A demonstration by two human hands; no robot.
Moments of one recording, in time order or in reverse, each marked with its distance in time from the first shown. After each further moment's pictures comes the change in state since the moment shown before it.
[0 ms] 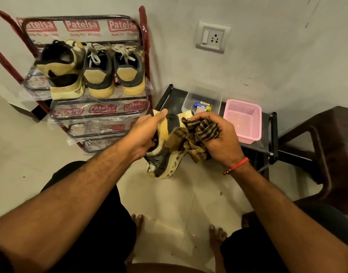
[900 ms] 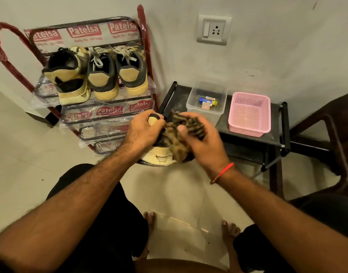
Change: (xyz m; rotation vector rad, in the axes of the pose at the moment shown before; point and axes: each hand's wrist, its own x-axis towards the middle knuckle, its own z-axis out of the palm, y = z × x) left_hand -0.007 -0.008 -0.015 0.468 0.272 0.332; right_hand -0.016 -0.014 0.048 0.300 0.051 0.167
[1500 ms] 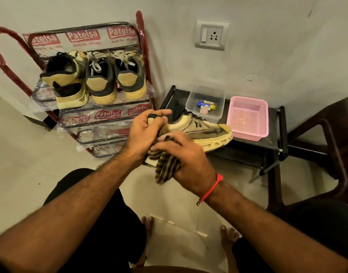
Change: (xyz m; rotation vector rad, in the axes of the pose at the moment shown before) left_hand -0.006 0.008 0.010 -0.337 -0.032 0.108; right_hand -0.017 0.001 0.014 -0.551 -0.187 -0.463
